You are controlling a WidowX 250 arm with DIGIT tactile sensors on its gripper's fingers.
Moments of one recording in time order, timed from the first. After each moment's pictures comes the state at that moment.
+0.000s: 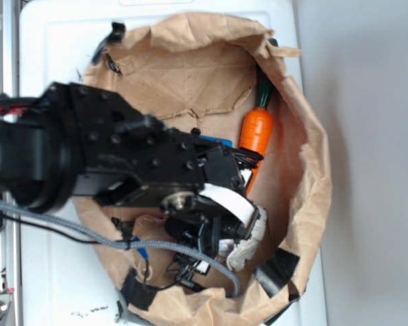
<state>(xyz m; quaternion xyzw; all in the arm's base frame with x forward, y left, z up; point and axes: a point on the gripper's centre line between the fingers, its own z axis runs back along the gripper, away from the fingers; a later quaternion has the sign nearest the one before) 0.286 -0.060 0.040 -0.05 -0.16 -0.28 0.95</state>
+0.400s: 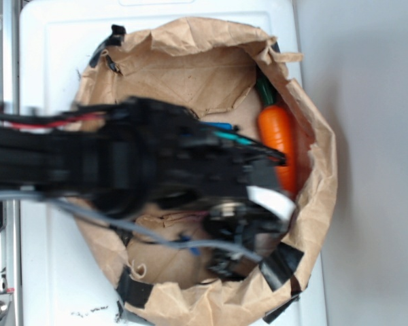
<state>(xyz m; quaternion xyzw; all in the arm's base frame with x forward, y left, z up) 0.323 -0.061 0.028 -0.03 -0.15 -0.25 0.96</state>
